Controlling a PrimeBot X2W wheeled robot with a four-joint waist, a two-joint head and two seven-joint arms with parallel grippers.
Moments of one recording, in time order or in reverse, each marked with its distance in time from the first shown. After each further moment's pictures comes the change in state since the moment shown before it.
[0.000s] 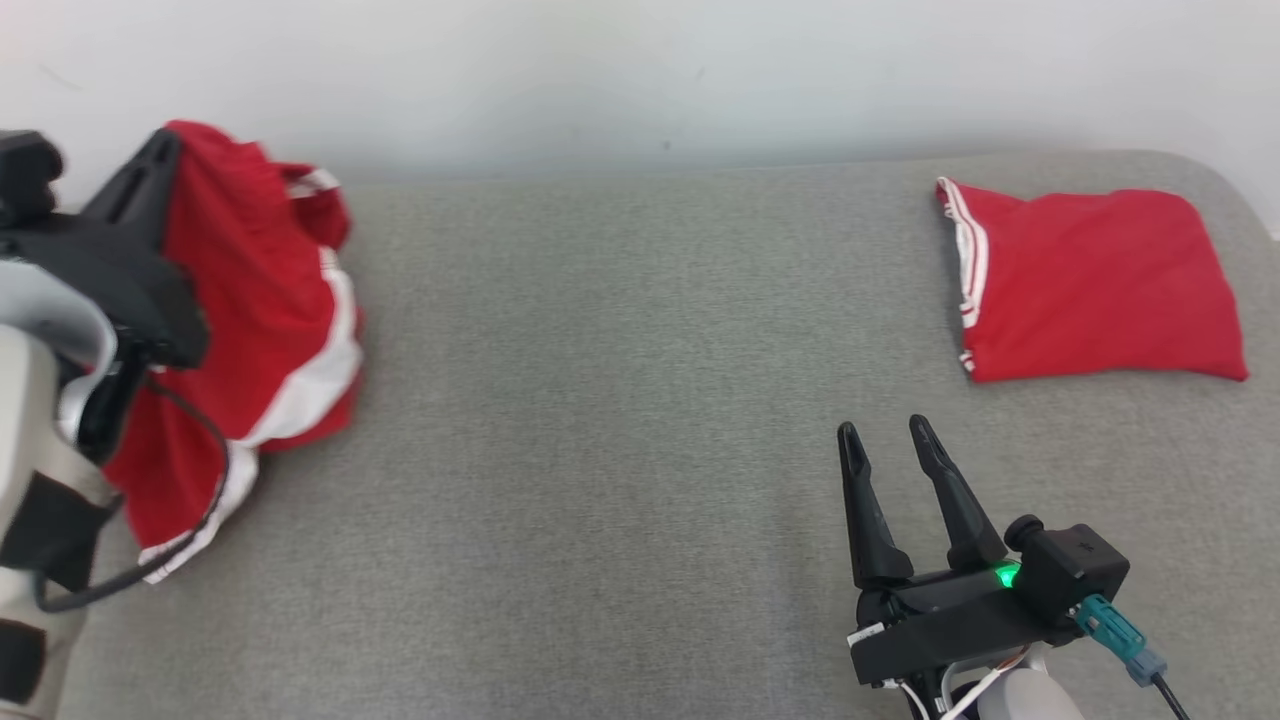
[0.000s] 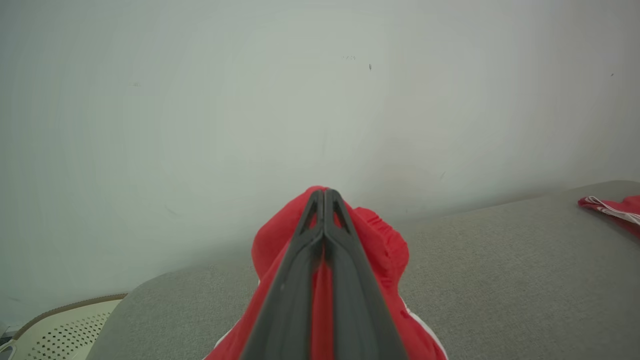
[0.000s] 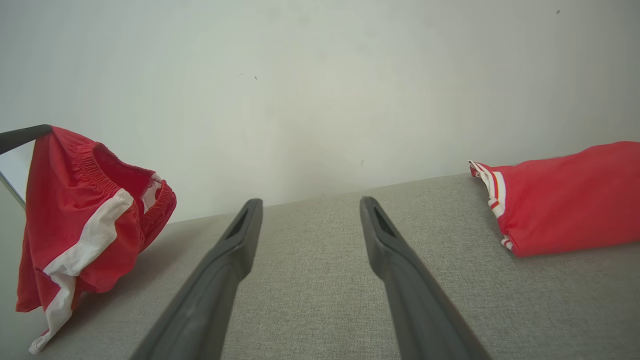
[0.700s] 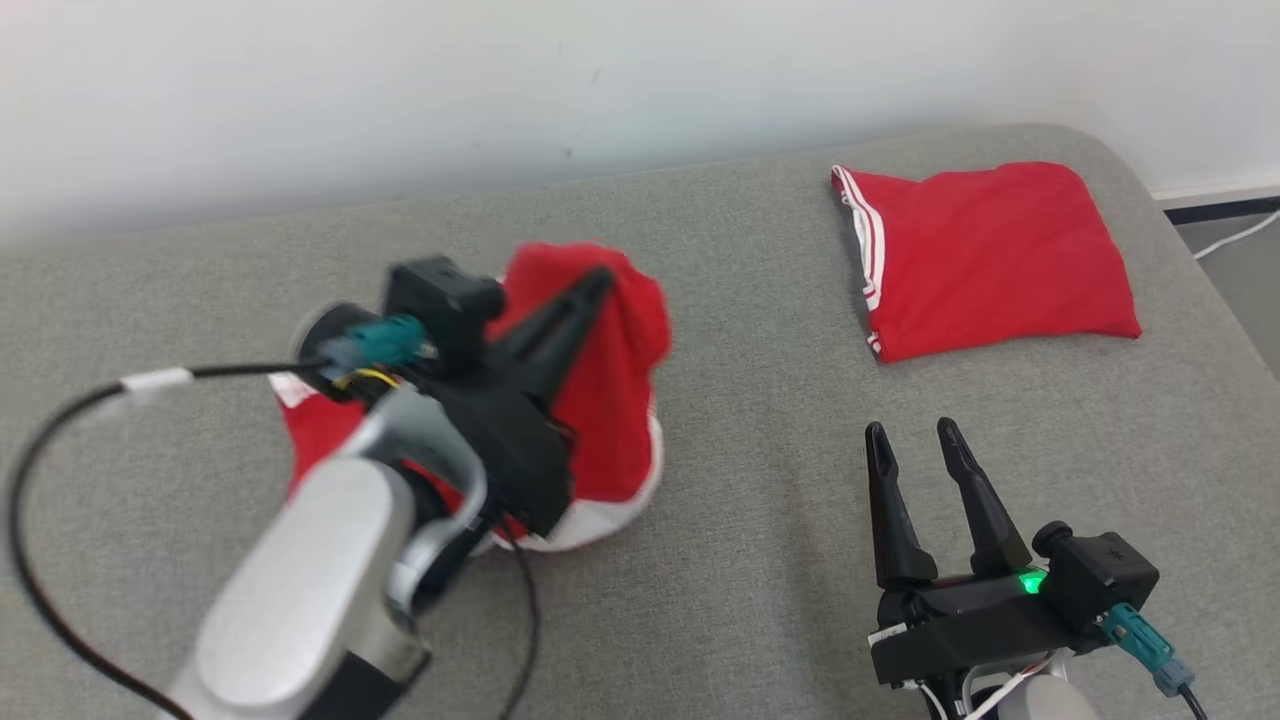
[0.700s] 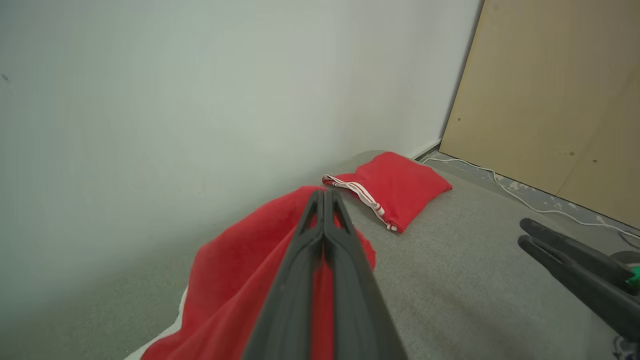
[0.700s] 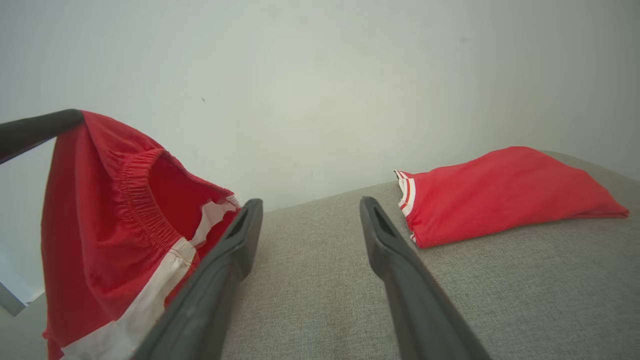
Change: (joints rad) left arm 0.273 -0.181 -0.207 -0.626 -0.042 0.075 0.230; right arm 0.027 0.000 -0.039 -0.023 0.012 0.000 0.000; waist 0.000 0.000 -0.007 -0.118
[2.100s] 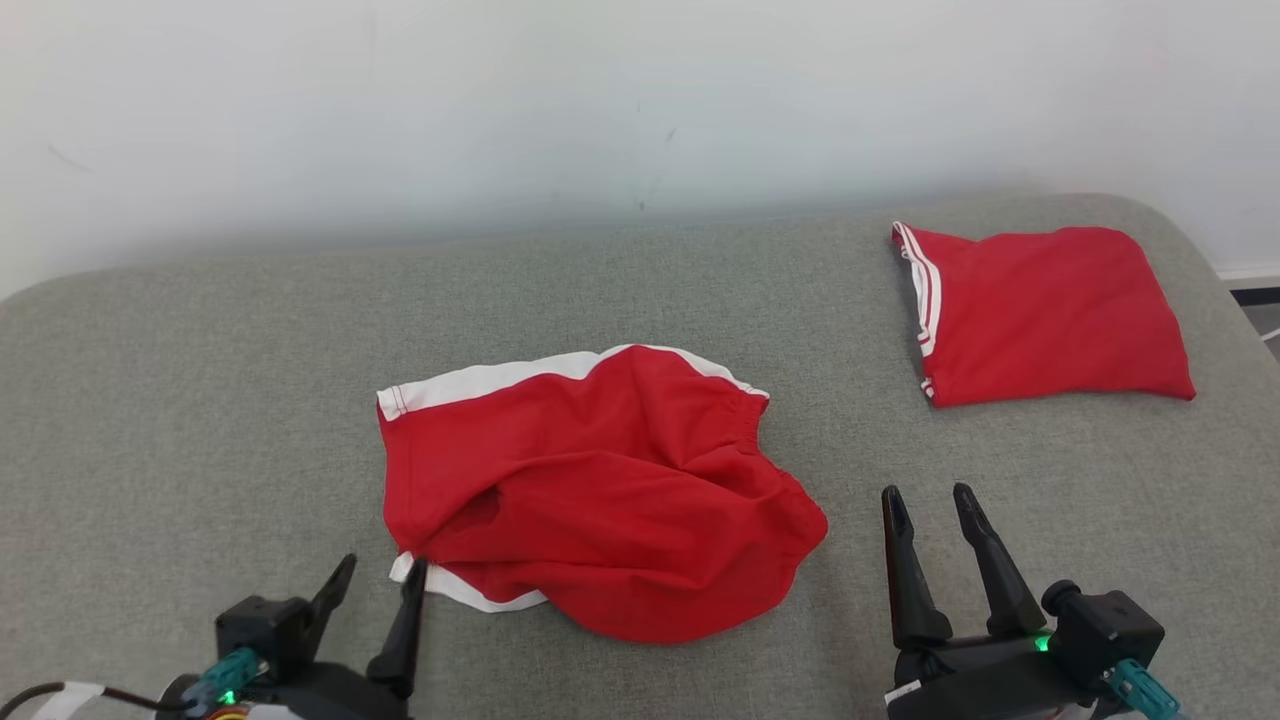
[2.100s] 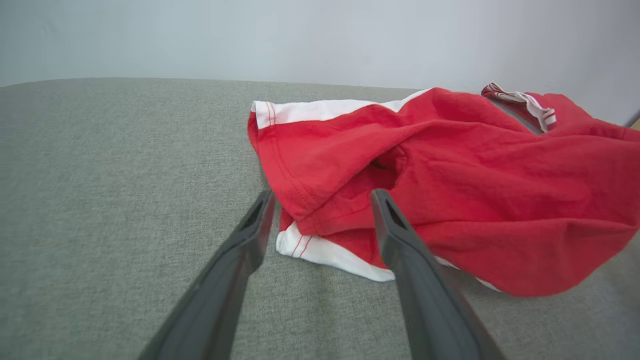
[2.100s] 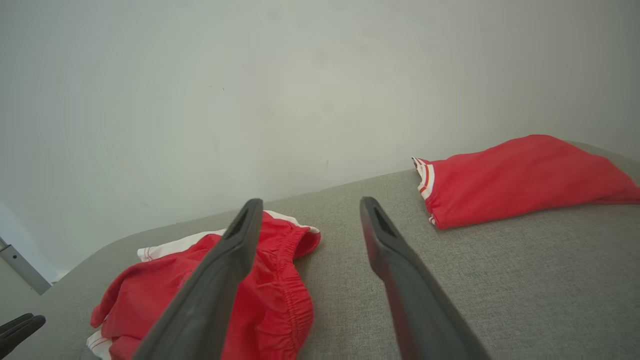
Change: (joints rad) left arm 0.443 0.079 0.057 0.223 -0.073 0.184 -0.387; right arm 0.092 0.000 -0.028 -0.001 -0.016 0.000 0.000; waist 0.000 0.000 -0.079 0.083
